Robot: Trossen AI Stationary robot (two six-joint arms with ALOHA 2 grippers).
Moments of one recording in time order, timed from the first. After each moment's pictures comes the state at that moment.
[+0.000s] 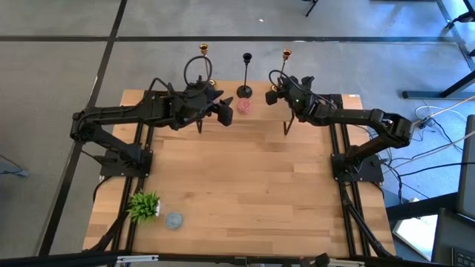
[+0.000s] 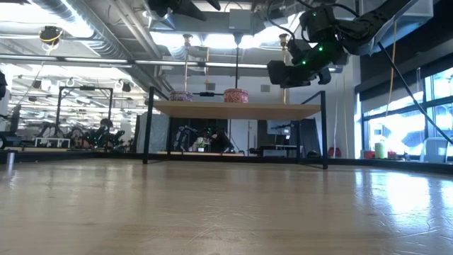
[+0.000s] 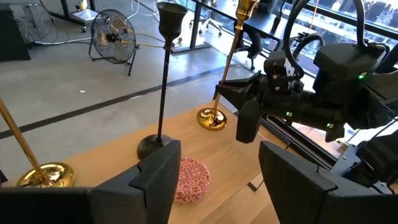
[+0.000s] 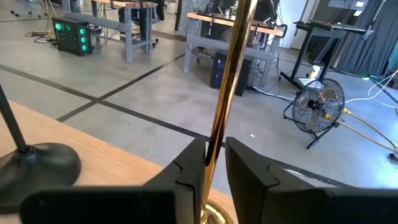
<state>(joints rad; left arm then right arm) 0.12 1.36 1.38 -0.42 -0.64 -0.48 -0.50 1.46 0.80 0.43 0.68 0.04</state>
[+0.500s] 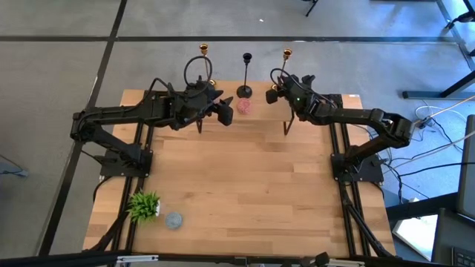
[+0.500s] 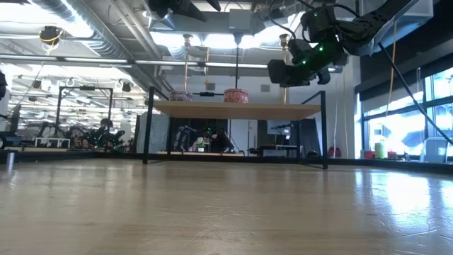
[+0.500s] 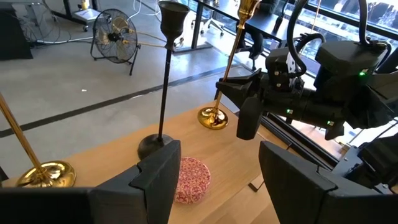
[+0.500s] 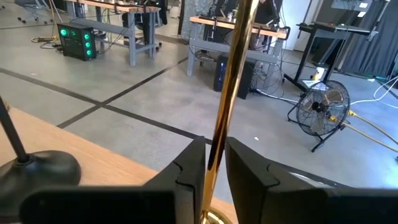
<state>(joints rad) 0.12 1.36 1.38 -0.42 -0.65 -0.48 -0.51 1.46 0.80 0.45 0.65 0.03</state>
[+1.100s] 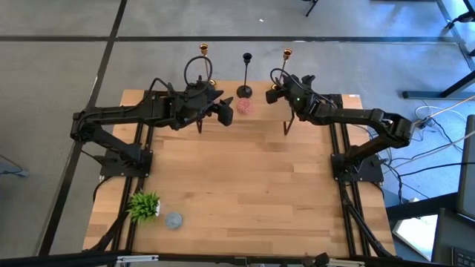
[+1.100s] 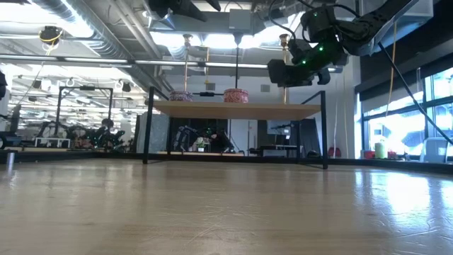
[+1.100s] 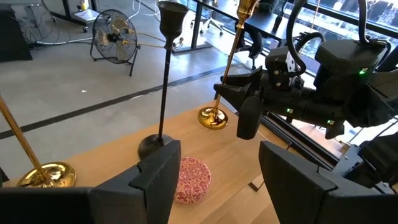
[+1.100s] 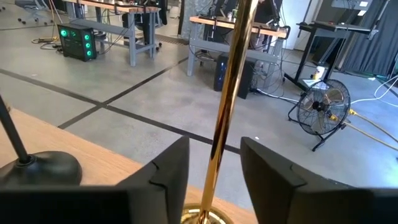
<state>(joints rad) 0.12 1.36 1.38 -0.42 -0.65 -0.48 -0.51 1.46 0.80 0.45 0.65 0.04</state>
